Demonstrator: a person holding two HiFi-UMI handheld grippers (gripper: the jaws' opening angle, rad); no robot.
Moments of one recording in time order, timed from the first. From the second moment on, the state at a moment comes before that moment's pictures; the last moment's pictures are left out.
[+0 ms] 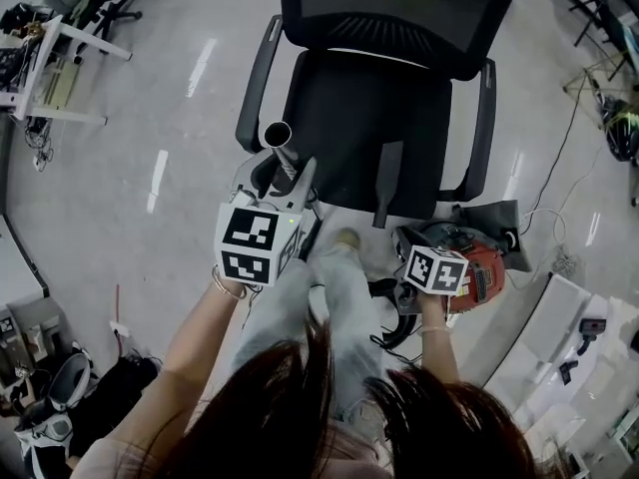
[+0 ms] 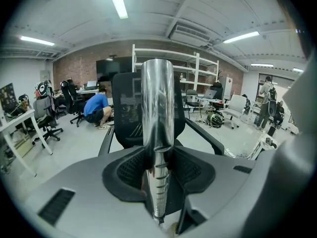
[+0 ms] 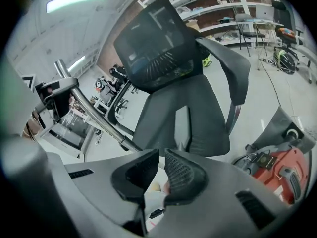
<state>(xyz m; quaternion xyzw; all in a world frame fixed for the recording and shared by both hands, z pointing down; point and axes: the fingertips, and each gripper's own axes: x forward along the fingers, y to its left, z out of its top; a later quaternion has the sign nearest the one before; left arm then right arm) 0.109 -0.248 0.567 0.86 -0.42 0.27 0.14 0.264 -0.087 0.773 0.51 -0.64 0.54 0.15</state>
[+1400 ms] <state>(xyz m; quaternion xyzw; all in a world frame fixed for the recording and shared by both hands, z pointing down) 0.099 -0.259 0.577 0.86 -0.43 0.24 0.15 0.250 -0.101 0.926 0.48 -0.60 0.63 0.15</state>
